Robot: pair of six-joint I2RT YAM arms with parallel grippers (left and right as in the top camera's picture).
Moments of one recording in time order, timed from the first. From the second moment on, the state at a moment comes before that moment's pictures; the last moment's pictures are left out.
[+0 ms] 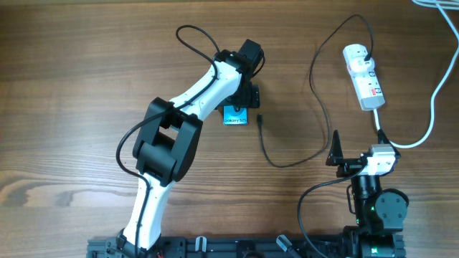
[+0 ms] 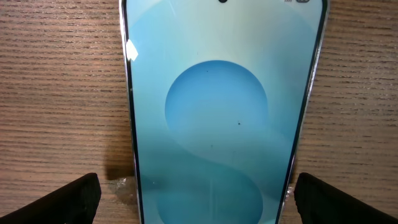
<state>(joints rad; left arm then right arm) -0.56 2.29 1.80 -0.98 -0.08 -0.57 -0.04 0.01 0.01 0.00 -0.04 -0.05</state>
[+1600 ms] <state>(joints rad) -0.55 2.31 1.80 -0.93 -0.06 -0.56 -0.04 0.01 0.01 0.00 -0.04 -0.05</state>
